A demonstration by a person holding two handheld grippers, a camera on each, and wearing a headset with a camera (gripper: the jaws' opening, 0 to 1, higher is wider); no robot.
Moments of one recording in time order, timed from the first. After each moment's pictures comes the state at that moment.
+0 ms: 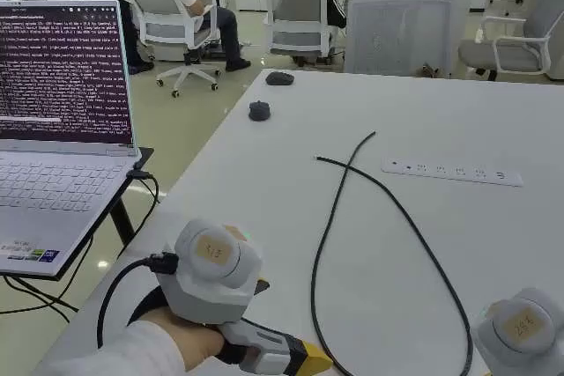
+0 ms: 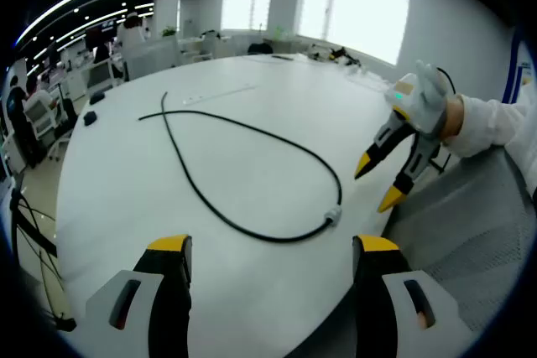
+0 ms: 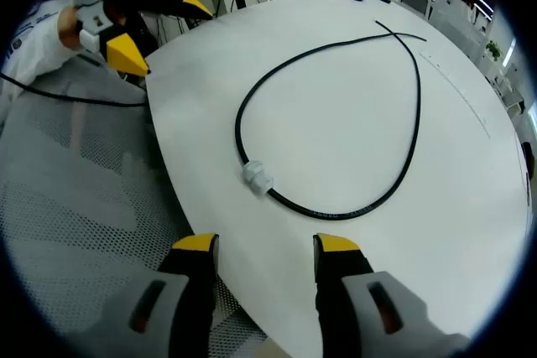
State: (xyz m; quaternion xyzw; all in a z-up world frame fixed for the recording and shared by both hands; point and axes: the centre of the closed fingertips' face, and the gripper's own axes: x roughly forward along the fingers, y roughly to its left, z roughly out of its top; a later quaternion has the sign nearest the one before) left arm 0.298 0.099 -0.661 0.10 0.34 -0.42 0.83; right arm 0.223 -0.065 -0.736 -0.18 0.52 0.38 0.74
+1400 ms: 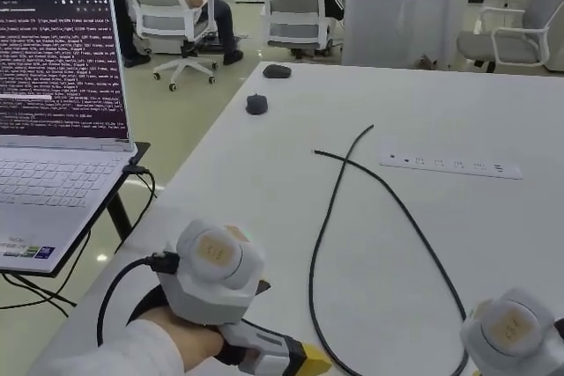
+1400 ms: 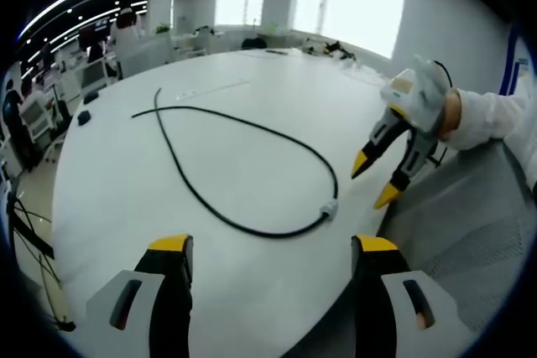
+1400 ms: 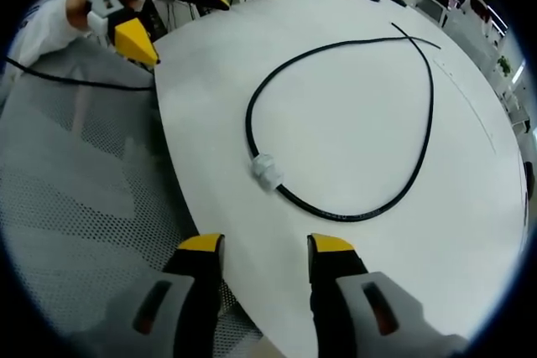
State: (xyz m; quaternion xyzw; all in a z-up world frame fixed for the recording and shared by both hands) left arm 0.293 0.095 -0.667 0.11 0.35 -0.43 0.83; right arm 0.221 -0.063 -0.740 -0.21 0.52 0.39 0.73
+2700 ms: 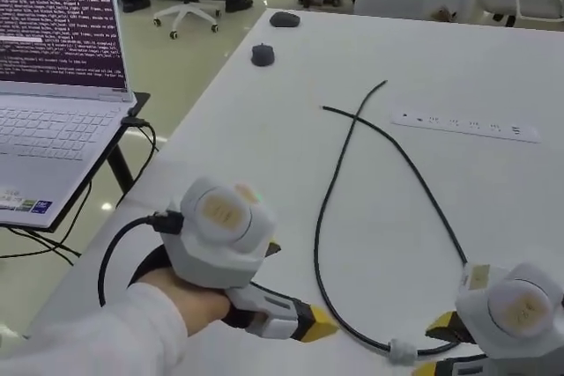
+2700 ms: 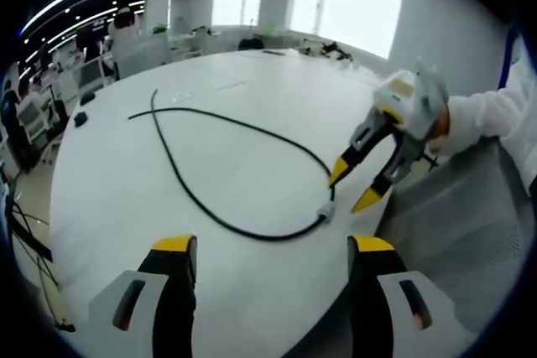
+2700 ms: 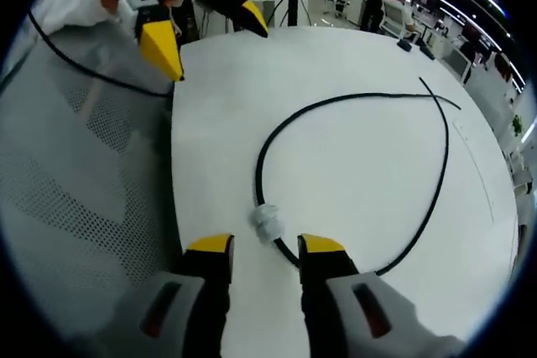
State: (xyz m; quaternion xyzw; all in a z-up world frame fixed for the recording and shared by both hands) left arm 0.294 0.092 -0.665 0.11 0.34 -0.44 0.82; right arm 0.247 -0.029 -0.737 -0.26 0.42 0.47 0.73
